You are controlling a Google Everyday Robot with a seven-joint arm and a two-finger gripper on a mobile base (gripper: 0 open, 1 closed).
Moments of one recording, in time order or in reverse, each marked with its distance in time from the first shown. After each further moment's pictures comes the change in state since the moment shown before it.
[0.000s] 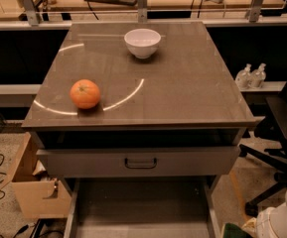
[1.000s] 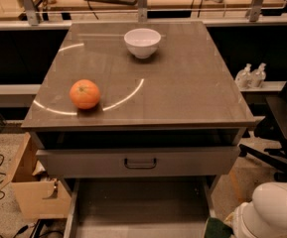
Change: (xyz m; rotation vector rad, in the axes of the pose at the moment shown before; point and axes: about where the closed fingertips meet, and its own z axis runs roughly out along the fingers) arm -0.030 -0.014 0.036 0.036 0.038 -0.008
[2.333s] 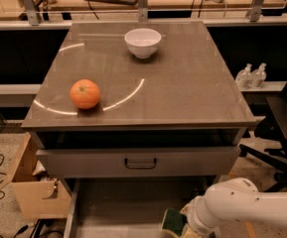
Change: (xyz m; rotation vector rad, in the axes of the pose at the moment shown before) arm -0.113 -0.020 0.088 0.007 -0.151 -0.095
